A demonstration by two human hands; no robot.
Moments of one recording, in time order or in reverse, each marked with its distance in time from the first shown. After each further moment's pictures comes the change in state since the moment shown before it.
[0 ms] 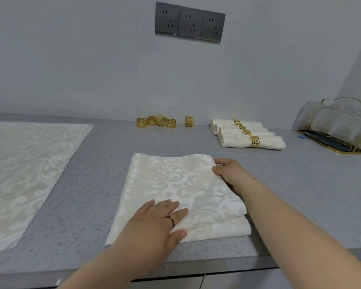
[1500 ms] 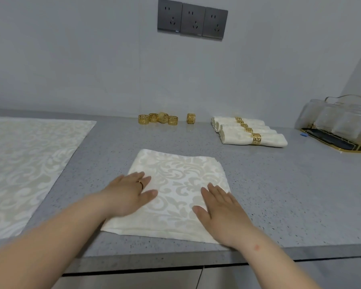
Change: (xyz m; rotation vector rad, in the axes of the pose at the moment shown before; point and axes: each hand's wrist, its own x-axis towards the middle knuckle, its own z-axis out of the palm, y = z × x) left_hand 0.029 -0.060 -0.026 -0.037 -0.337 -0.239; right_hand -0.091 0.037 0.030 -1.080 -0.211 -0.211
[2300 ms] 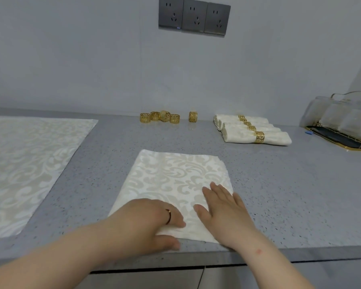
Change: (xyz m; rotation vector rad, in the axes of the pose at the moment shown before) left_hand -0.042 0.040 0.009 -0.100 0.170 0.457; right_hand 0.005 0.004 0.006 0.069 0.162 -0.040
